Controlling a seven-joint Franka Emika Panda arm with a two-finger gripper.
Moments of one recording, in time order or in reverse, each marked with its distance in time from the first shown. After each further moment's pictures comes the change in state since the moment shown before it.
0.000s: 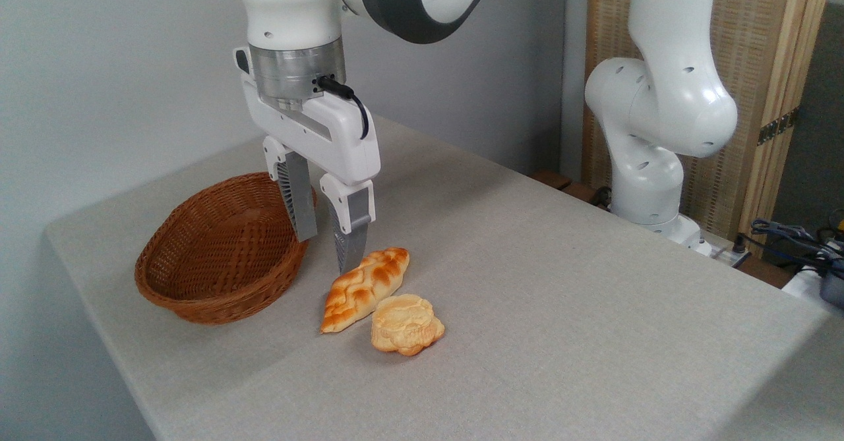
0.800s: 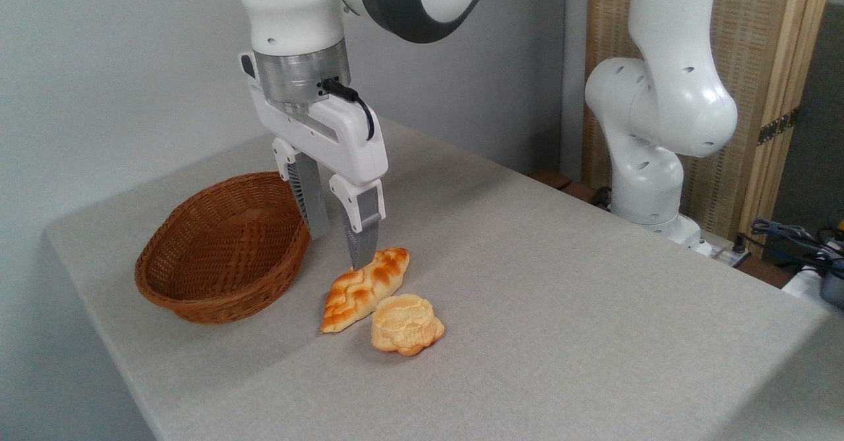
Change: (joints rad) arm 0.000 0.000 -0.006 0.000 0.000 -0.068 0.000
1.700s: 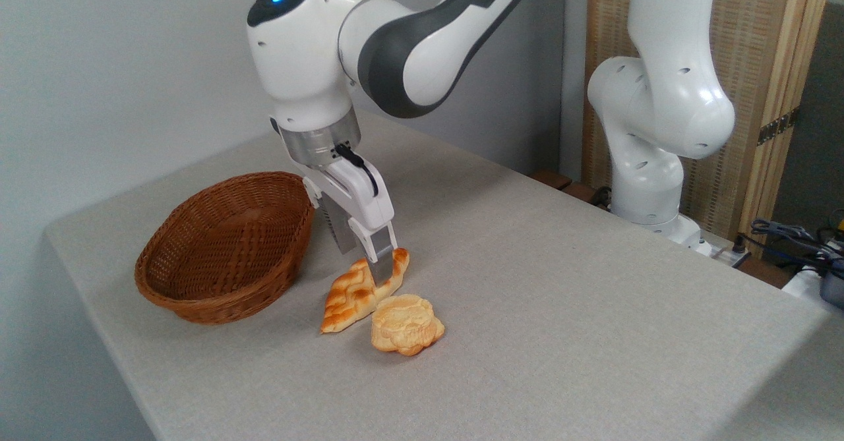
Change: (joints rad) arm -0.077 0.009 -0.024 -0.225 -0.064 0.112 -0.001
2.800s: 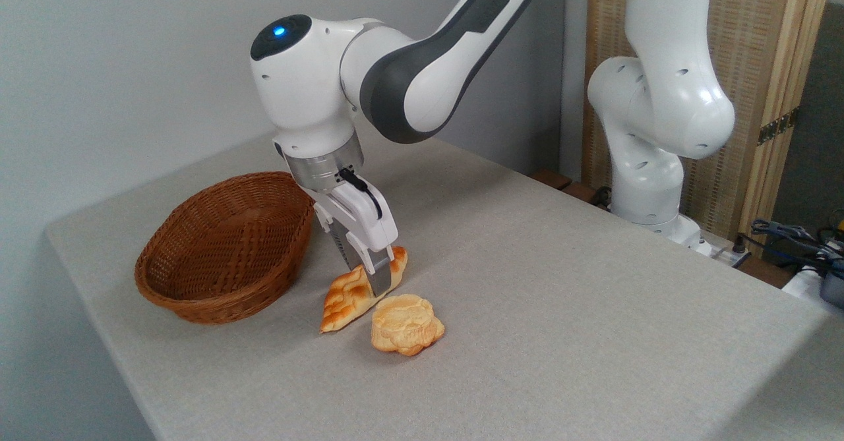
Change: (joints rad) arm -0.001 0.039 0.005 -0.017 0.000 0.040 0.000
